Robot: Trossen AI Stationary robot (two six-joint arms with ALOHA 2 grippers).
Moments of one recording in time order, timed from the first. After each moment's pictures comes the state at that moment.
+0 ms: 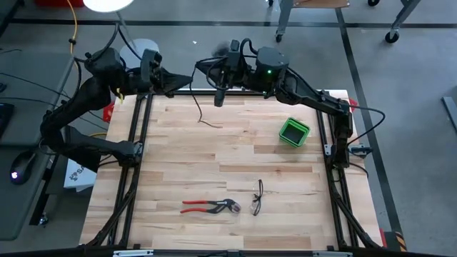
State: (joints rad) left arm 0.33 1.11 1.57 -0.35 0.26 -1.18; right arm -0.16 1.93 2.31 -0.24 0.05 -0.18
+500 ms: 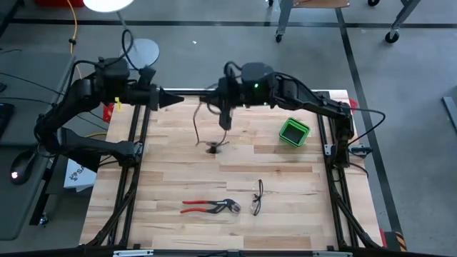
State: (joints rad) left arm 0.34 1.05 1.57 -0.87 0.16 -0.75; right arm -0.10 1.92 2.31 -0.65 -0.03 -0.14
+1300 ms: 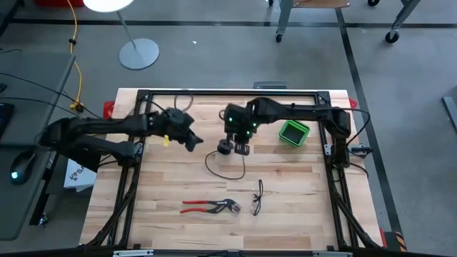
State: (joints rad) left arm 0.22 1.10 0.68 -0.28 0.15 -0.71; right arm -0.16 1.94 1.71 -1.00 -0.18 -0.02
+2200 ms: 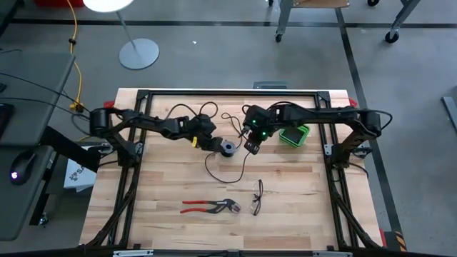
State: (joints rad) left arm 0.26 1.65 0.75 0.15 0.37 -1.07; right arm -0.18 1.63 1.29 -0.72 -0.12 0.35
